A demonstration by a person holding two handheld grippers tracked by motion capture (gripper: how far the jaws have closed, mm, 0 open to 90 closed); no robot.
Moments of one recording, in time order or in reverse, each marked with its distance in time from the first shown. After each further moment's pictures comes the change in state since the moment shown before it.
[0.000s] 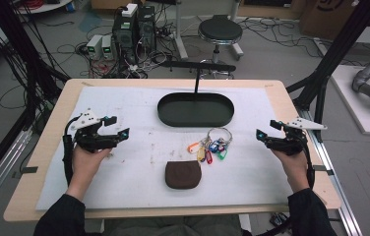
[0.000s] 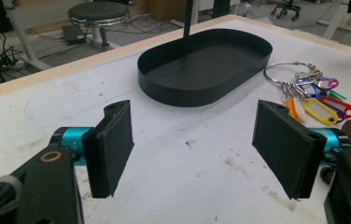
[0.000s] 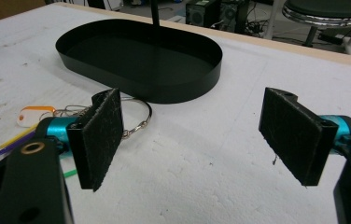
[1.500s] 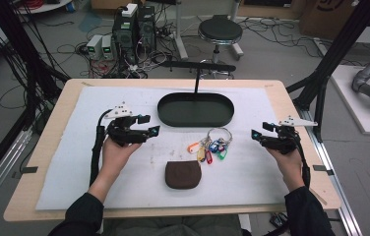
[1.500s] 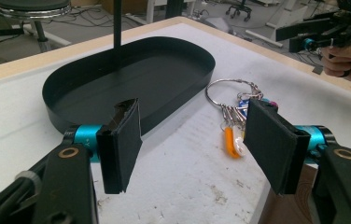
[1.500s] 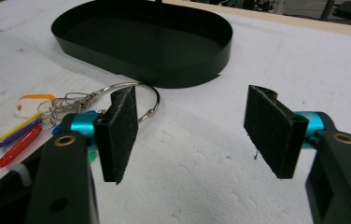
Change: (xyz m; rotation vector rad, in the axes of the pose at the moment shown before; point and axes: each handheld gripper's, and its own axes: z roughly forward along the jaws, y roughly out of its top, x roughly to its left) left arm -0.044 0.031 0.062 0.030 -0.183 -0.043; right arm 0.002 -0.002 0.021 0.082 0.031 0.033
